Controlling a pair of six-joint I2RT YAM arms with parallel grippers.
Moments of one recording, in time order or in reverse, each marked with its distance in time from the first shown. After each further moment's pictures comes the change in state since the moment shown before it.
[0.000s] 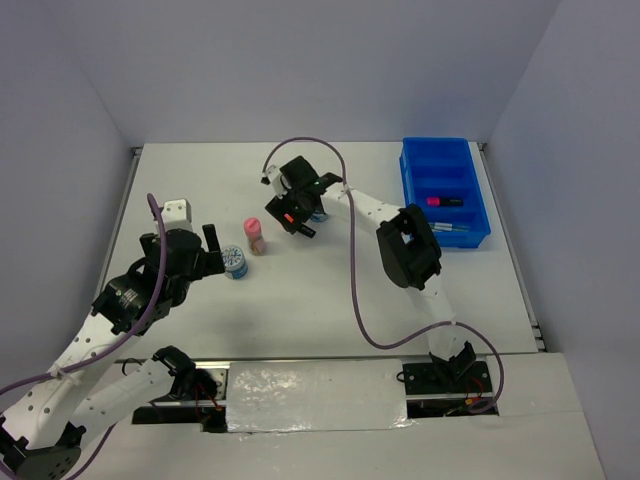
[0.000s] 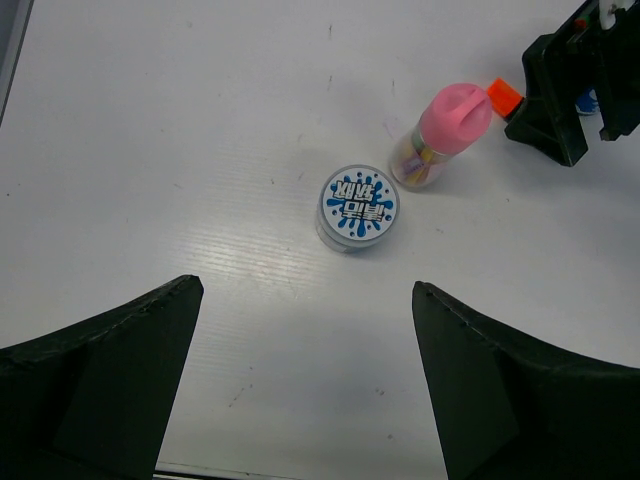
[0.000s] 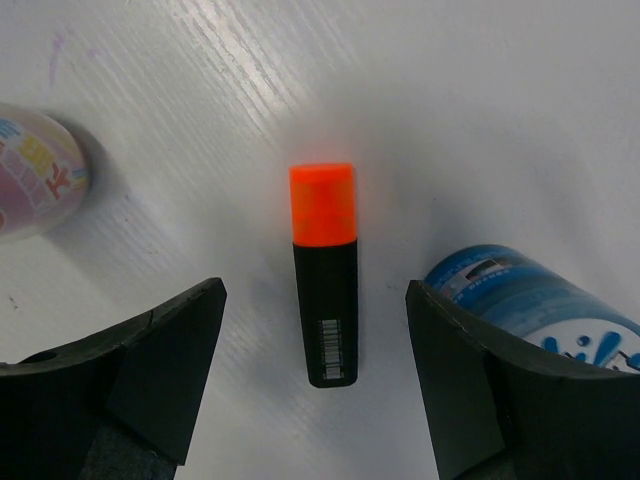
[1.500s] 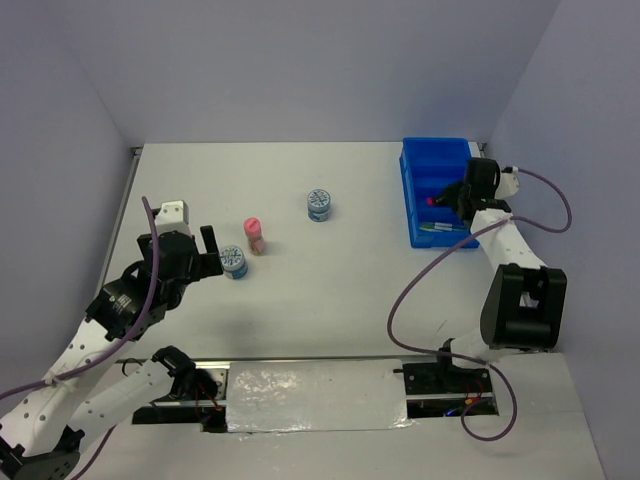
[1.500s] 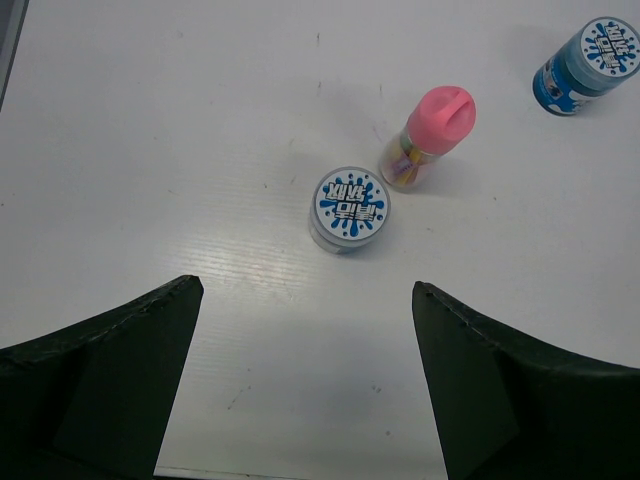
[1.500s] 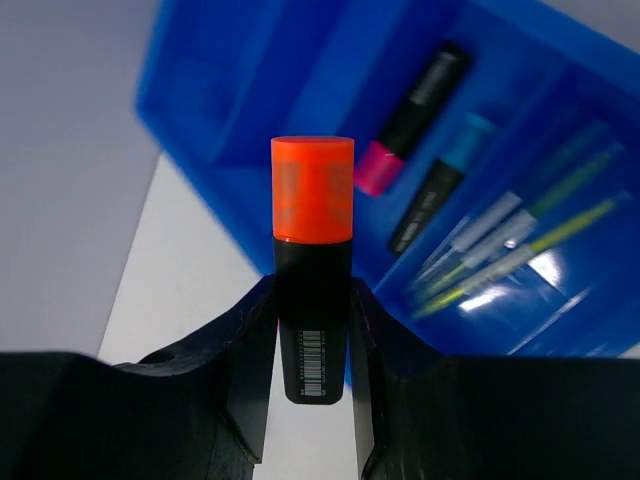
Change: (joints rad) left arm 0.000 -0.034 0.000 0.004 0.021 0.022; right arm -0.790 -0.821 -0.852 0.365 0.238 1.192
